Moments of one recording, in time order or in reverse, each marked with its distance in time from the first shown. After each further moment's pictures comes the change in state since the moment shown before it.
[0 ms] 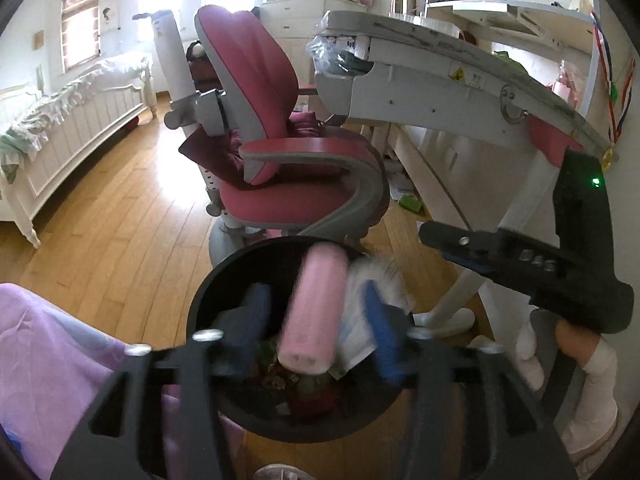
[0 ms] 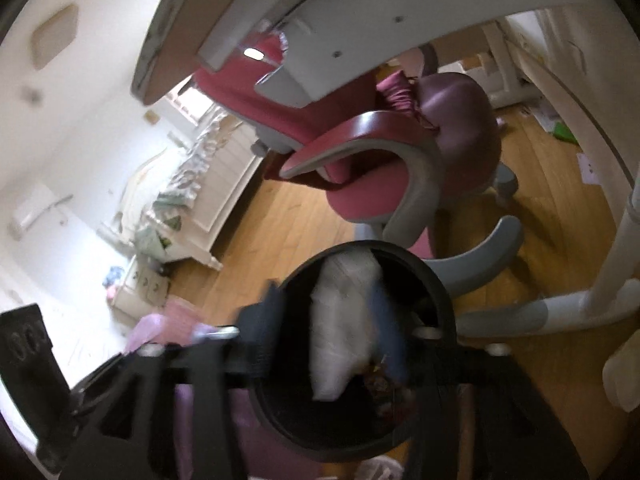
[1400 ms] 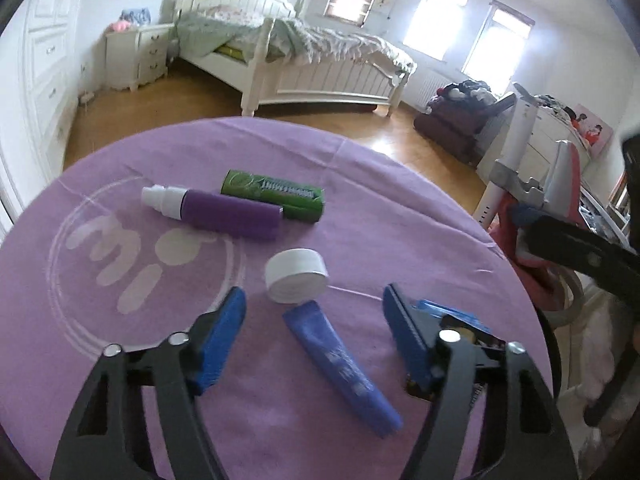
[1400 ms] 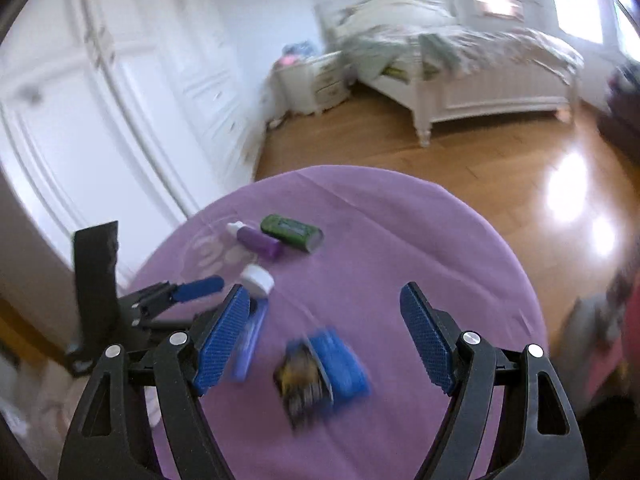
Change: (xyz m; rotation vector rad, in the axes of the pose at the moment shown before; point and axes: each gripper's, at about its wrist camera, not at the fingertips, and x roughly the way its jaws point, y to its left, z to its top) left arm -0.208 0.342 -0.193 -0.743 -0.095 0.447; right arm 0.161 0.480 -0.198 -0.998 0.504 0.458
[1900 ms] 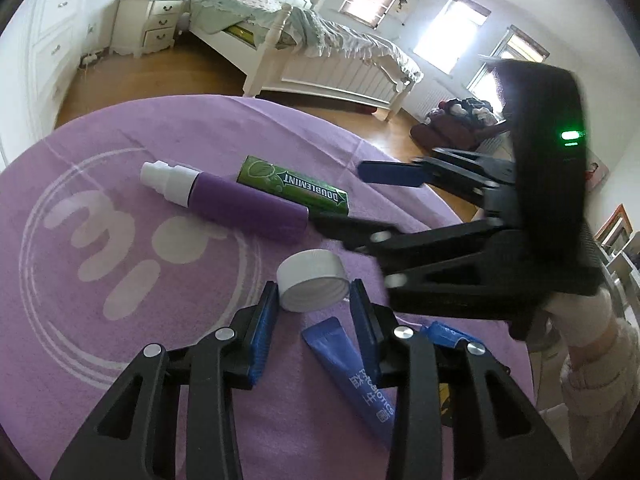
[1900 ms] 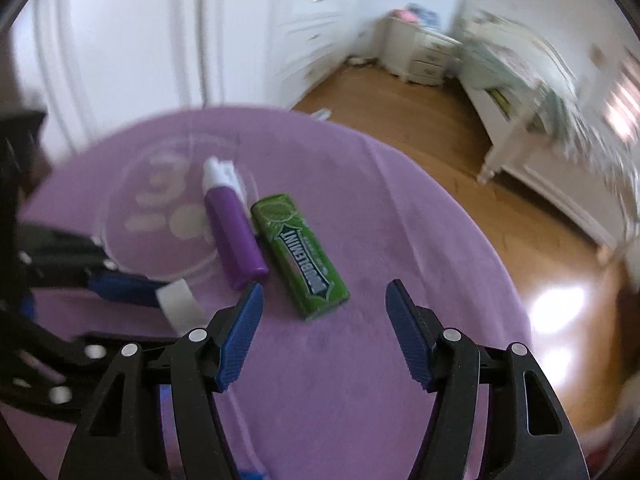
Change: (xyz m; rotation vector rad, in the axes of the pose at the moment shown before) left arm 0.009 0.035 0.003 -0.128 0.015 -0.089; right arm 0.158 0.052 0.042 -0.609 0.227 -0.035
